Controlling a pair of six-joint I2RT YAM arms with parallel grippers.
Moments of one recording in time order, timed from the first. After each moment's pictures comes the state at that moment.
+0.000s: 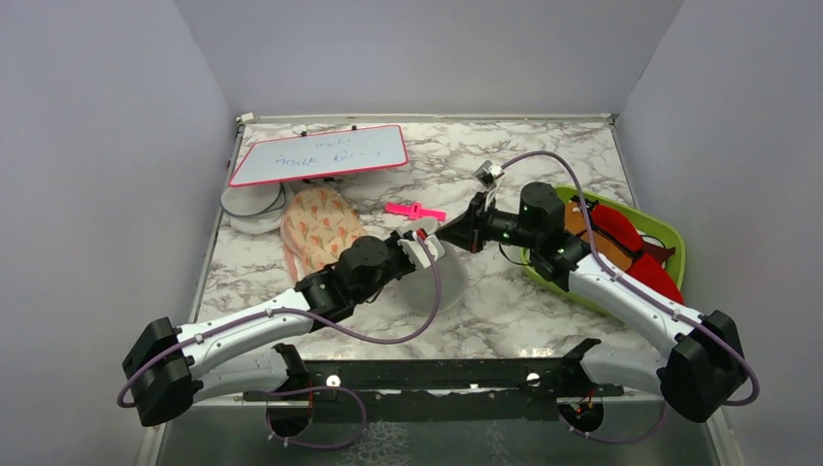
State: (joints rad) left arm -0.99 1.05 0.65 0.14 -0.23 0.44; right arm 0.60 1.16 0.78 0.18 -0.57 0.36
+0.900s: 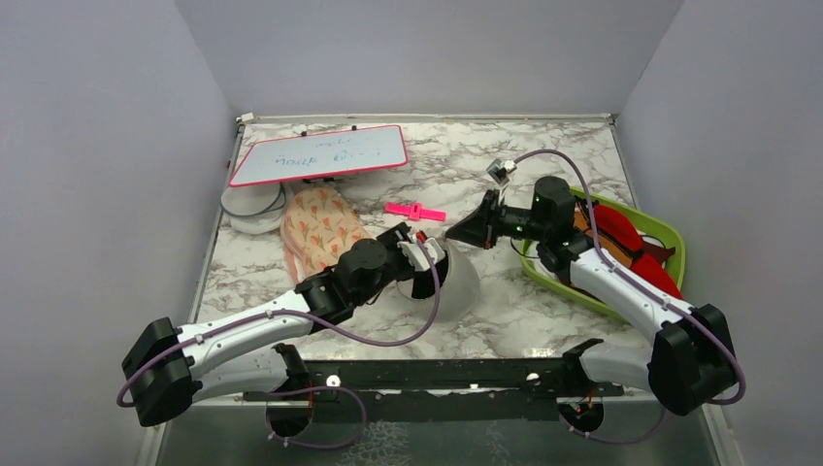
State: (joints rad) left arm -1.00 1.03 0.62 0.17 -0.24 0.45; right arm 0.43 1.21 0.73 0.27 -0.84 0.43
